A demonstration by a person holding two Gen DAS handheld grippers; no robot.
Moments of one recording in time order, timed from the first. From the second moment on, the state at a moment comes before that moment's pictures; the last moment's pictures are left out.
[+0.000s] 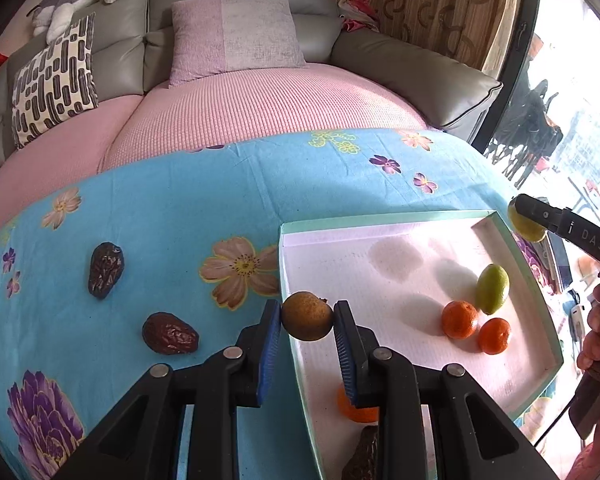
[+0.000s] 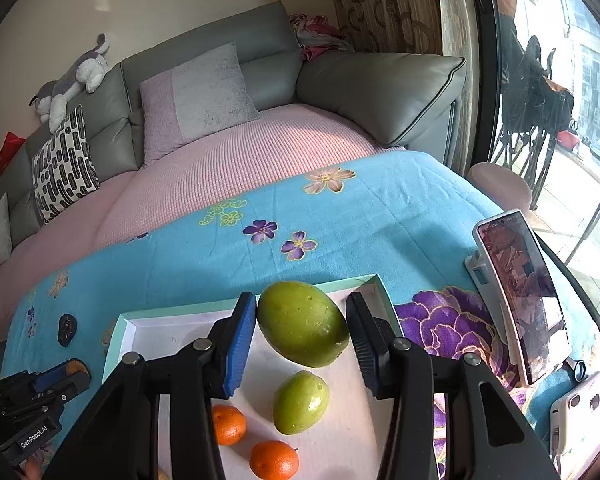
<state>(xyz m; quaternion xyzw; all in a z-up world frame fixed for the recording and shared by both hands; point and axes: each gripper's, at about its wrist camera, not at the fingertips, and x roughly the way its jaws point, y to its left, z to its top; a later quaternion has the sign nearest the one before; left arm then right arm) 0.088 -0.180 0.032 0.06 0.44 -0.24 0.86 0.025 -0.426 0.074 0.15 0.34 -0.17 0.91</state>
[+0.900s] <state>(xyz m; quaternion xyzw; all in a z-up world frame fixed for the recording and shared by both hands) 0.100 -0.223 0.001 0.11 0.46 -0.26 0.84 0.073 -0.386 0.027 0.11 0.44 -0.11 0.88</state>
